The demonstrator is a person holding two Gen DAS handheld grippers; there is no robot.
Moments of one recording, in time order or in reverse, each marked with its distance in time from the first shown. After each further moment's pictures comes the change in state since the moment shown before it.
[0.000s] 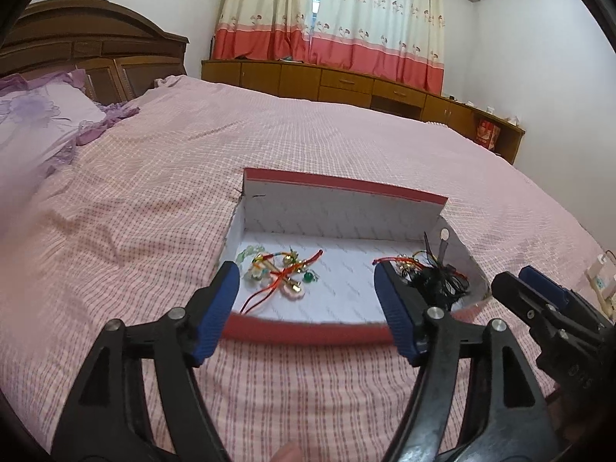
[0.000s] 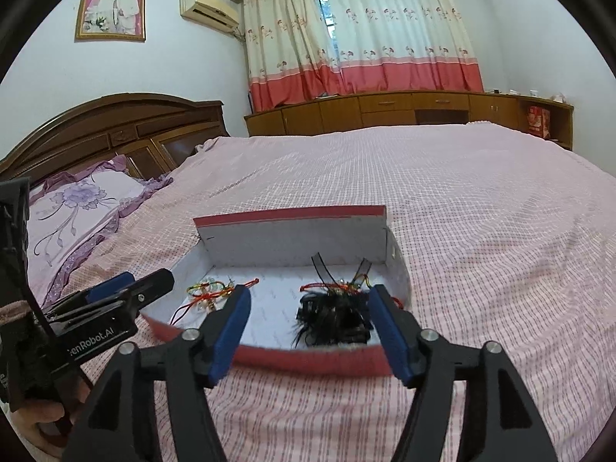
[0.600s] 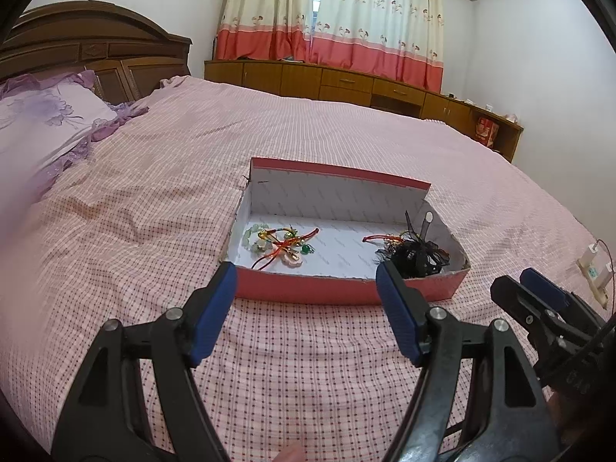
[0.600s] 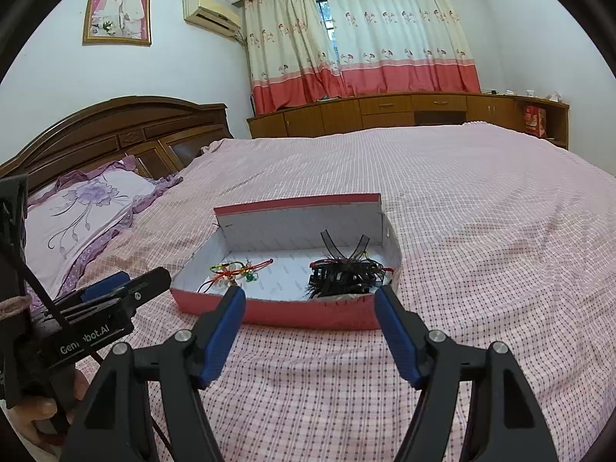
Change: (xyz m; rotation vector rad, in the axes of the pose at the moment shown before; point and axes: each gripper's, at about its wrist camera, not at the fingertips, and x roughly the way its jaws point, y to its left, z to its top) left arm -0.039 -0.008 -0.018 0.004 0.006 0.011; right arm -0.047 0.010 -0.021 0.003 -0.006 0.003
